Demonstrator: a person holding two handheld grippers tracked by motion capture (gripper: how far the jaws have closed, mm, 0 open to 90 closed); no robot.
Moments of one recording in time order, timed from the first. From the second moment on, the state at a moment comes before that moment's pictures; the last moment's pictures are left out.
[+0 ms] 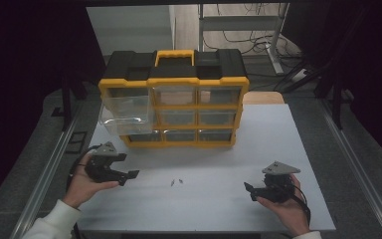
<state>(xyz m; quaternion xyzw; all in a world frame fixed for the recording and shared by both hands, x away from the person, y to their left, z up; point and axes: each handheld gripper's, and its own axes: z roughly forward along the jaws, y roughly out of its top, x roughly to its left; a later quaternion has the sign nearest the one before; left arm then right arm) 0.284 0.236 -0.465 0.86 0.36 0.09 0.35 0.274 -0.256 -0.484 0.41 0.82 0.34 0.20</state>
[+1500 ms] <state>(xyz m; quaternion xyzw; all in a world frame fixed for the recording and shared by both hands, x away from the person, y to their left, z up) 0.307 0.114 -0.518 0.92 0.31 0.05 0.23 0.273 -0.256 -0.484 0.41 0.82 0.33 0.21</state>
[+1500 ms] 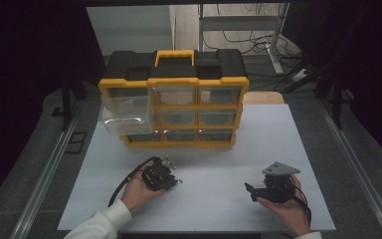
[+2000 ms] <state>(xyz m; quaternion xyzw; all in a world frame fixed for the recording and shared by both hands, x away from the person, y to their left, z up) 0.304 0.119 -0.518 0.91 0.33 0.03 0.26 0.273 -0.257 -0.485 0.41 0.82 0.33 0.21</state>
